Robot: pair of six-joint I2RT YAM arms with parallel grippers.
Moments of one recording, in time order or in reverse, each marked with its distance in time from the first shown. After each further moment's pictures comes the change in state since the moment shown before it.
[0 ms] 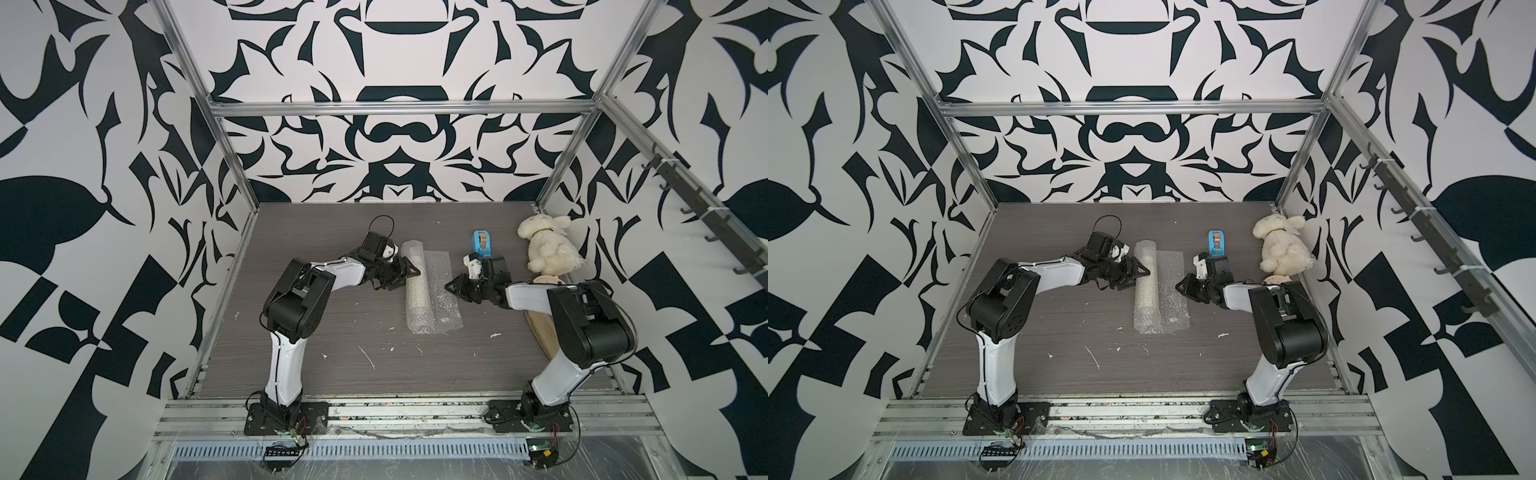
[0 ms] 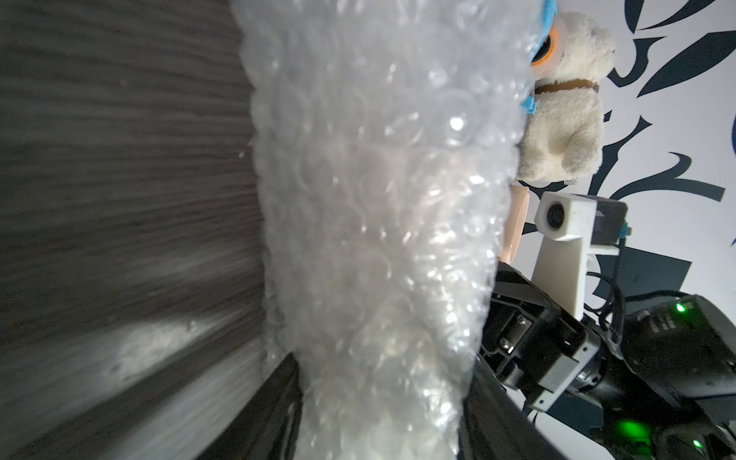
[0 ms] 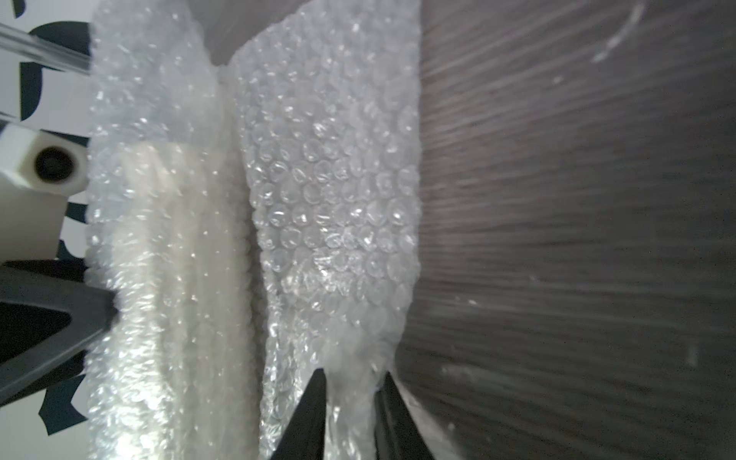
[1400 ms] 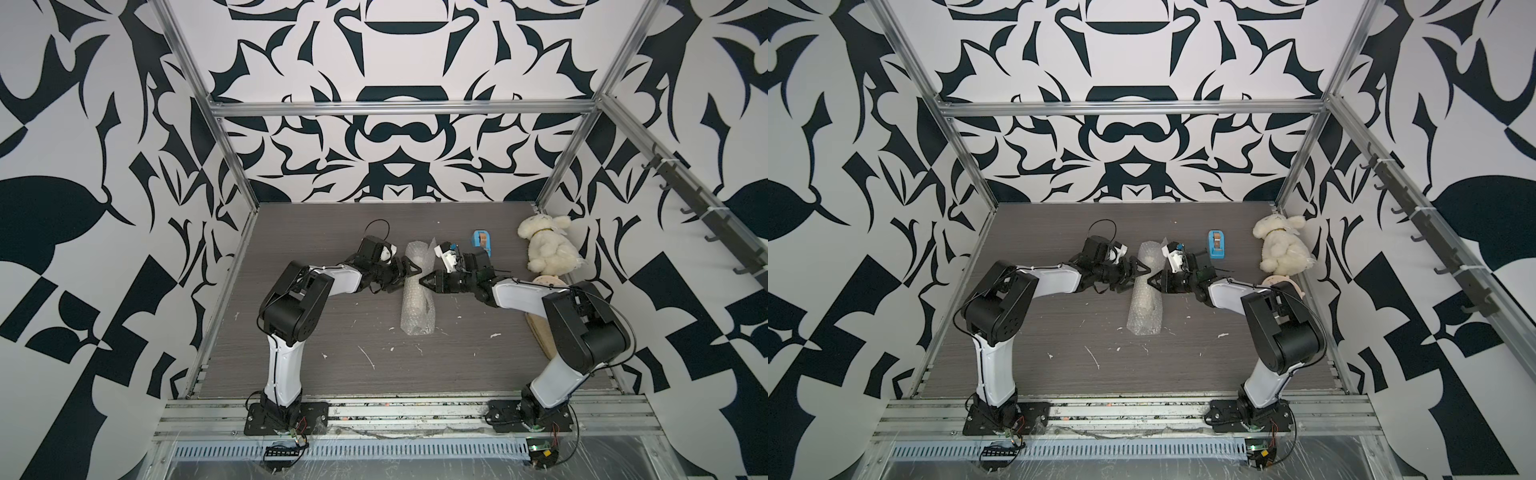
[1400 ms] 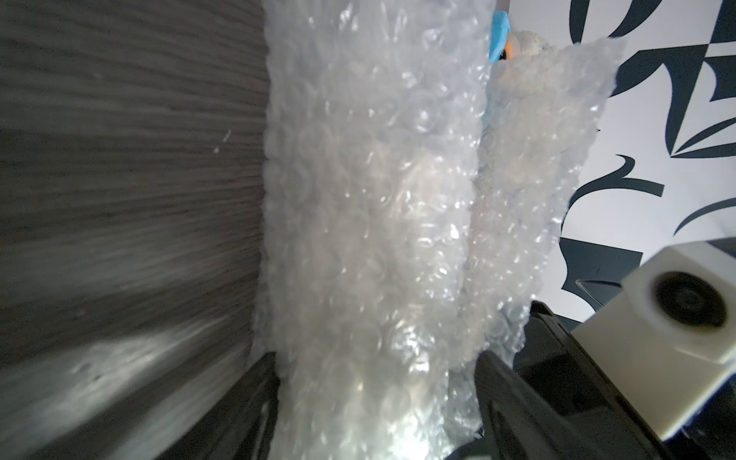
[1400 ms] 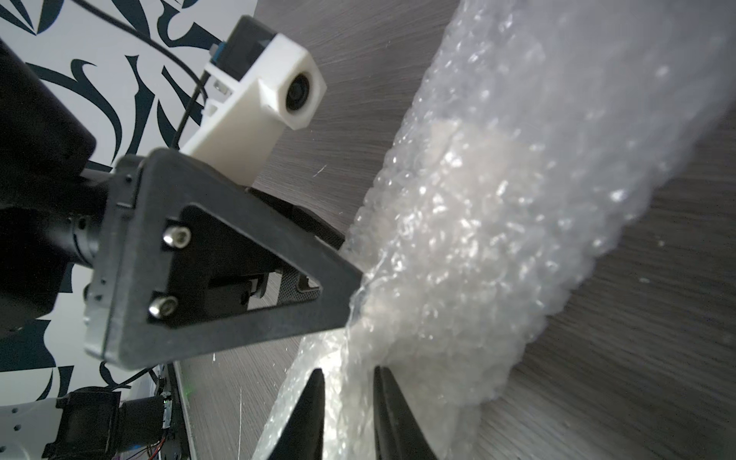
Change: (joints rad) left arm 0.001 -0.039 -0.123 0.235 0.020 -0.089; right arm 0.169 -0.016 0.092 0.047 -0.146 -0.132
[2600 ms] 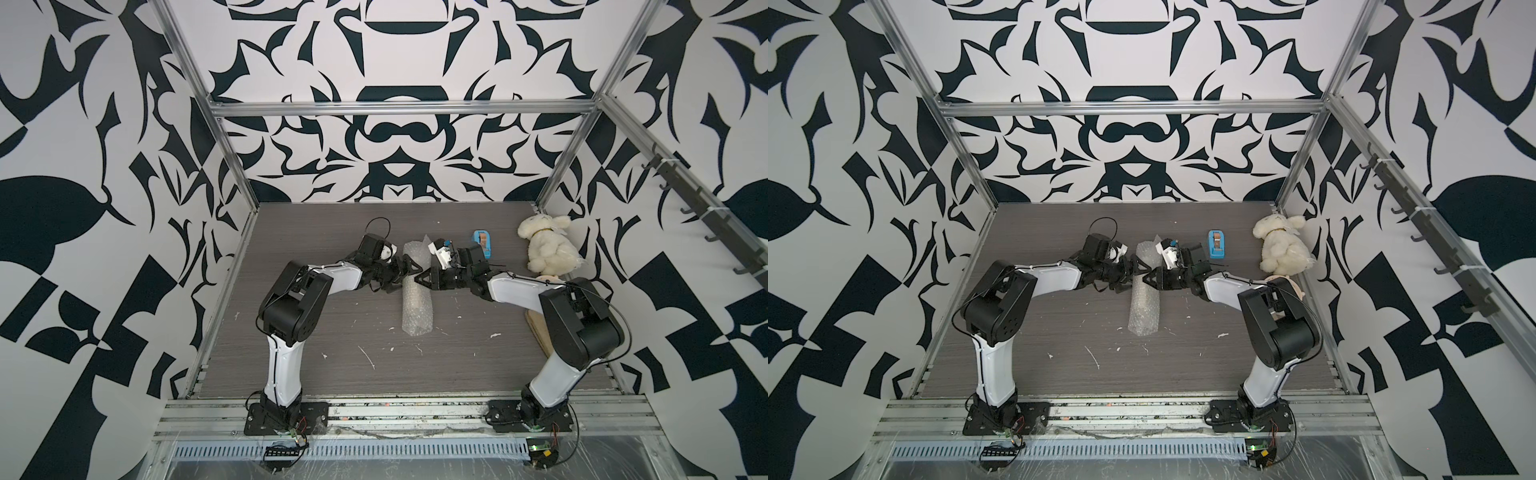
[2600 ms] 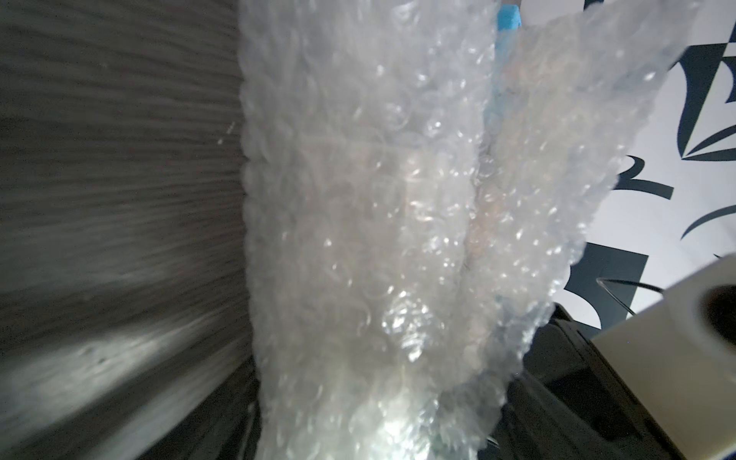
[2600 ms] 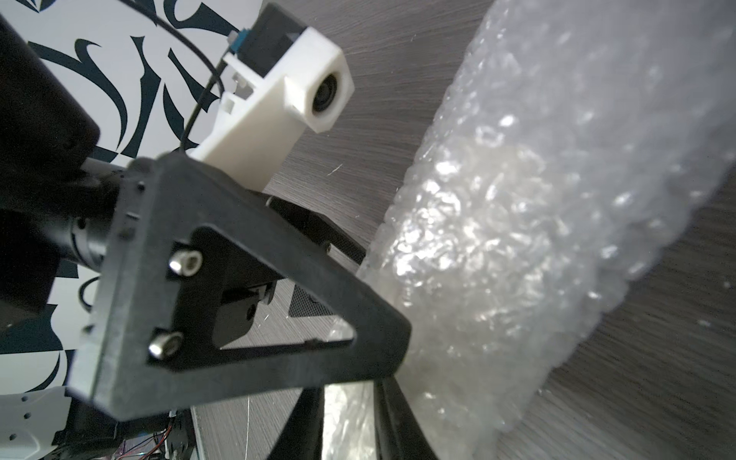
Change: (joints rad) left arm 0.002 -0.002 0.052 -0.123 -0.002 0.027; right arm 0.024 0.033 0.080 -0.077 -0.018 -0.034
